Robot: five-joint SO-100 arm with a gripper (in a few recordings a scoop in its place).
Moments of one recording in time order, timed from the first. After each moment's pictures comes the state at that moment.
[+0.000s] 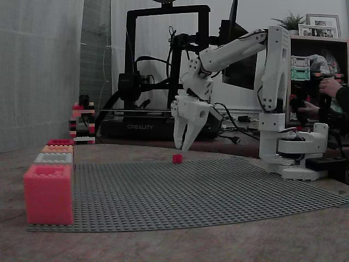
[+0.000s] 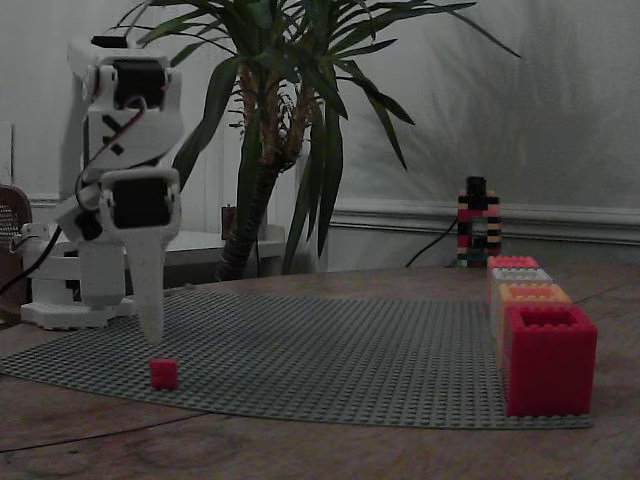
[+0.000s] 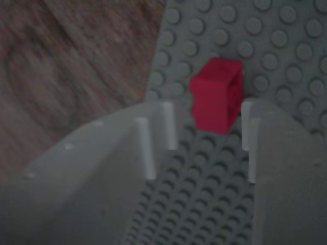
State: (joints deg) arm 43.4 91.9 110.7 59.8 7.3
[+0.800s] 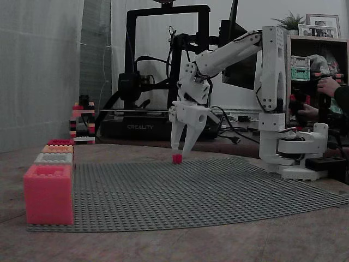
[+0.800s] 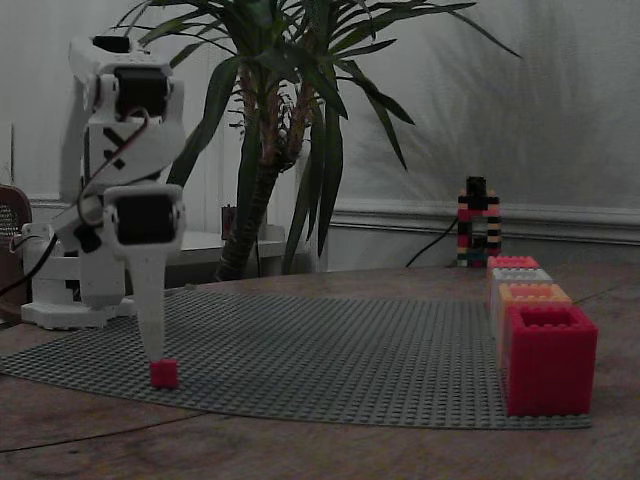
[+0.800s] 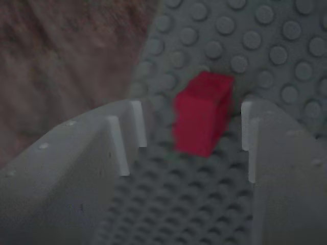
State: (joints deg) arm 43.4 85.8 108.2 59.7 4.7
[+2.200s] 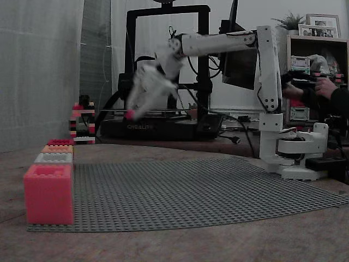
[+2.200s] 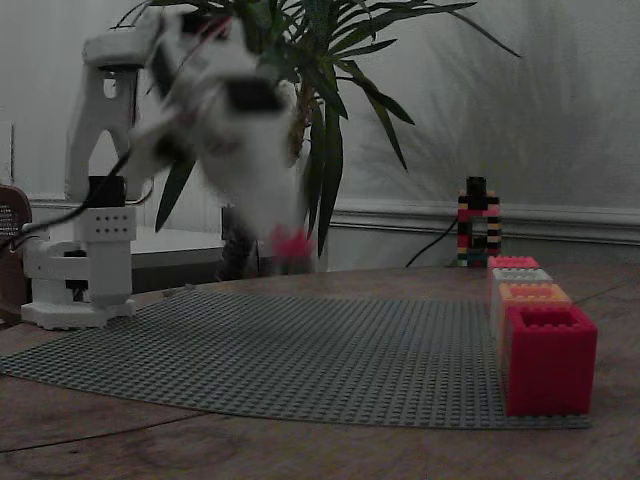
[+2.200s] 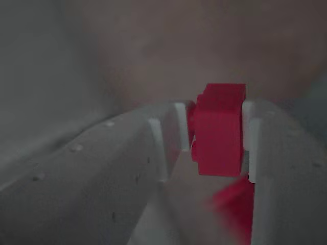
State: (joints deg) arm 32.0 81.1 79.5 49.0 0.3
